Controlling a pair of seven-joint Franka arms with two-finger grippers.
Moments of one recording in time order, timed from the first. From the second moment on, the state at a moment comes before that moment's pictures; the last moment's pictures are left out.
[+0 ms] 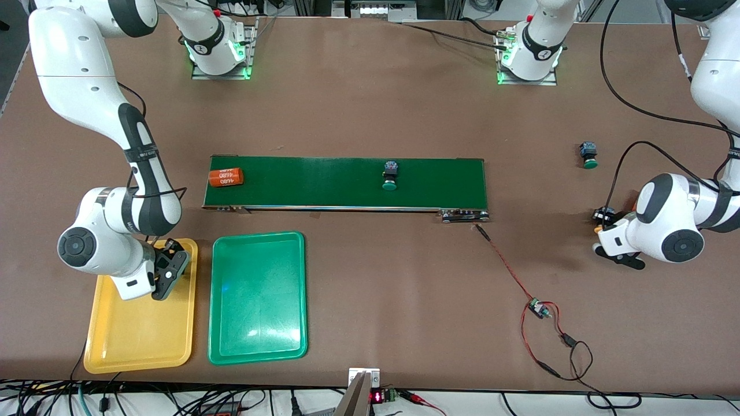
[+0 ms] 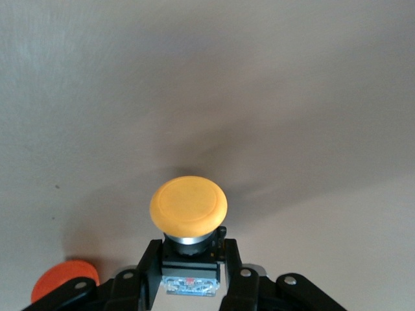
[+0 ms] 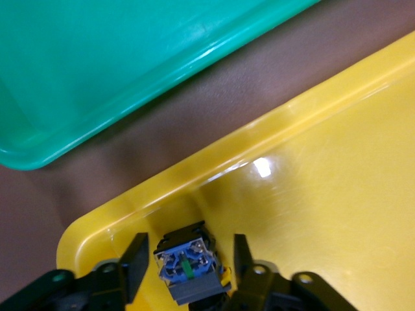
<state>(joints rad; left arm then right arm) 0.69 0.84 -0.70 -1.58 0.69 1.70 0.13 0.02 0.83 -0.01 -1.39 -0.01 2.21 -1.13</state>
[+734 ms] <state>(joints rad) 0.53 0.82 -0.99 -1.54 0.35 1.52 -0.34 0.17 0.59 0.06 -1.37 -0.01 1.85 -0.36</state>
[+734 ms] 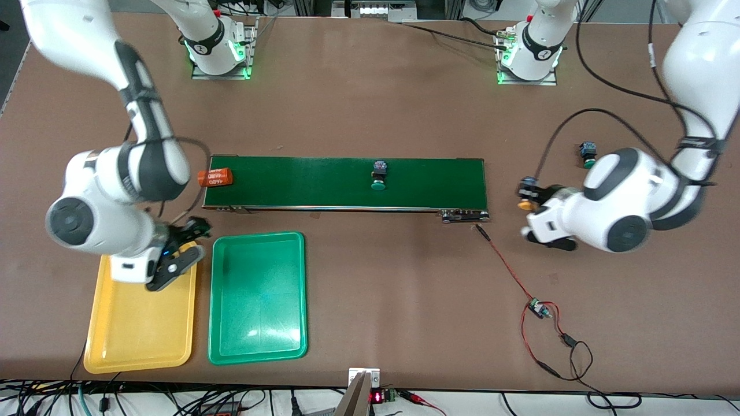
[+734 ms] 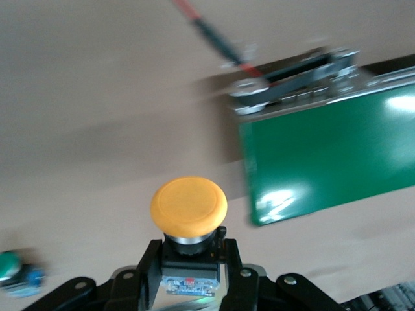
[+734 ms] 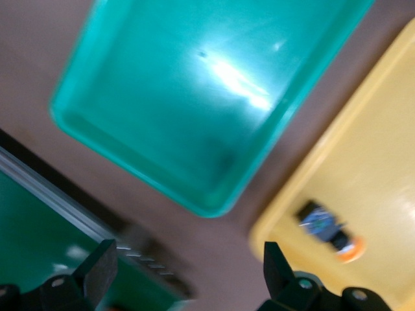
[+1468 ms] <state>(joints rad) 0.25 0.90 -0.95 -1.57 0.34 1.76 -0.66 0.51 0.57 0.06 -1.39 -0.01 1.85 0.34</state>
